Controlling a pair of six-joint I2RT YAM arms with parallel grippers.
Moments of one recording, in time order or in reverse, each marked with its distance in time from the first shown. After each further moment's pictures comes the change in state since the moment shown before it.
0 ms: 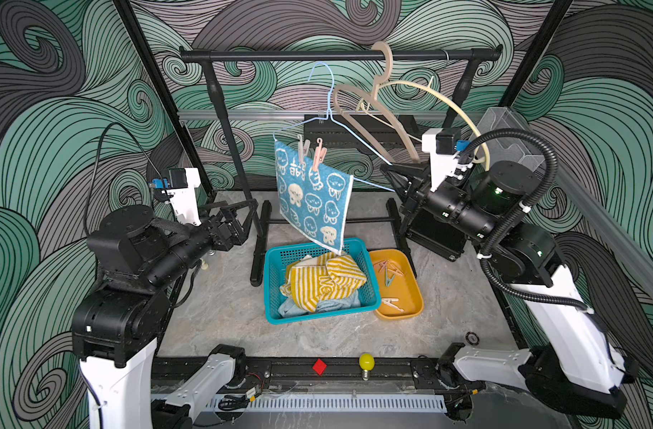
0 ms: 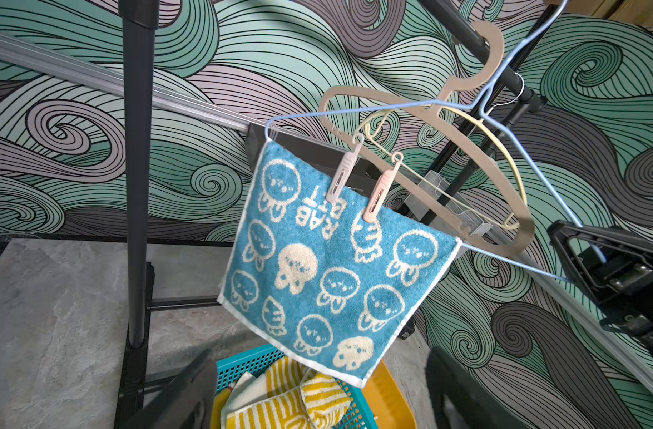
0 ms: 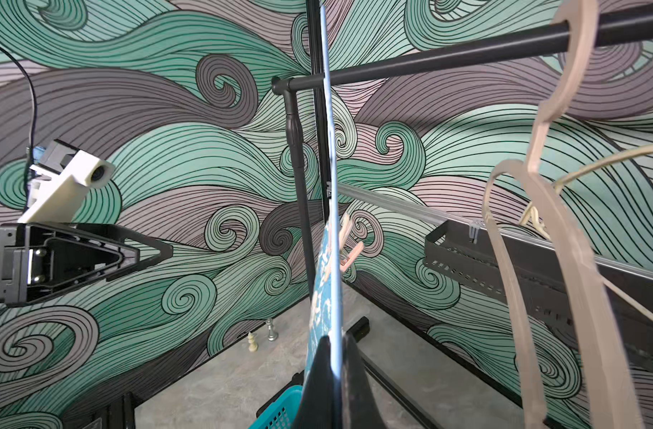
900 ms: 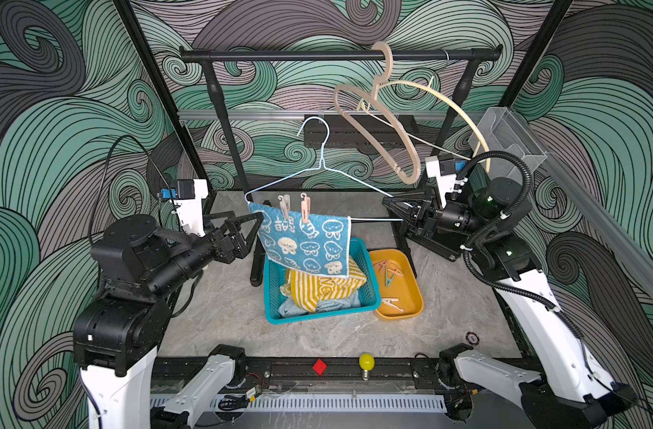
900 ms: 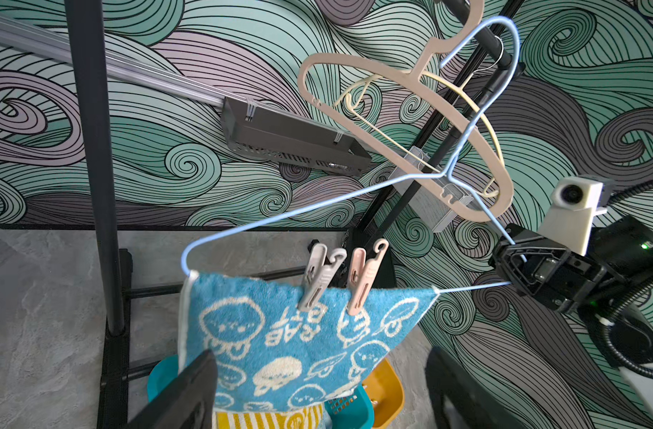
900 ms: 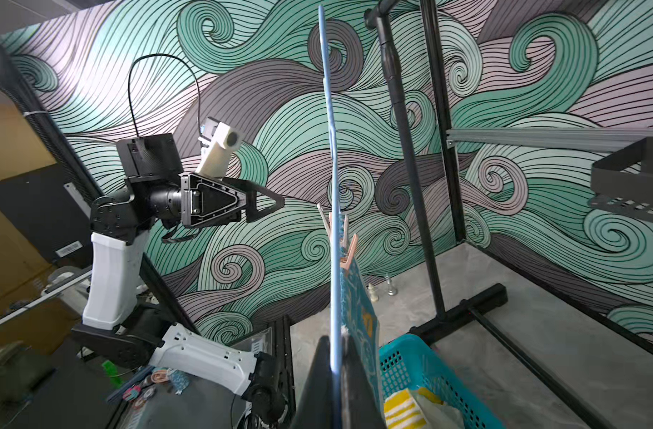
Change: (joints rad) left arm 0.000 -0.051 -0.070 -0.015 0.079 0.022; right arm -0.340 -0.072 -0.406 0.397 -0.824 0.333
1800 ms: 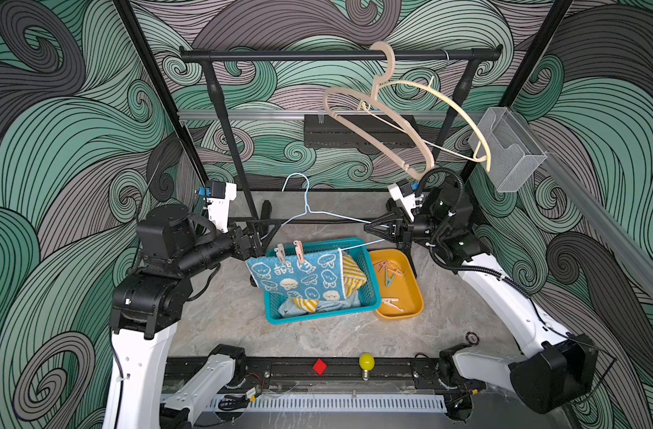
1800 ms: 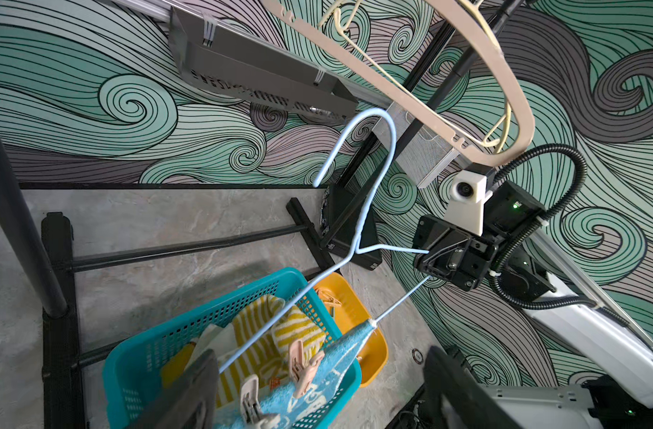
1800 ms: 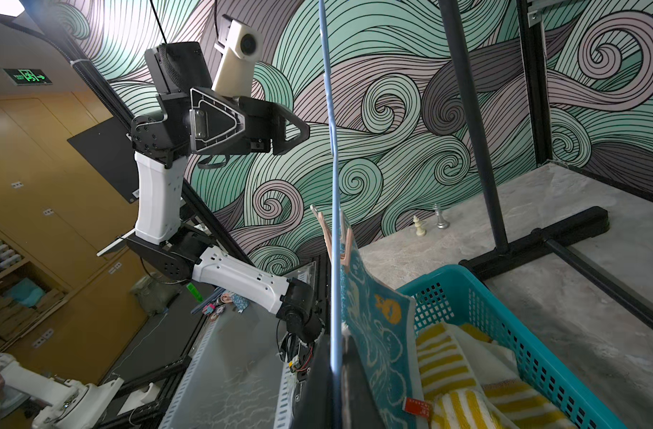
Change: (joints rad) left arm -0.019 0.035 -0.175 0.071 0.146 0.025; right arm -0.018 0.127 -0.281 0.199 -0.250 -0.031
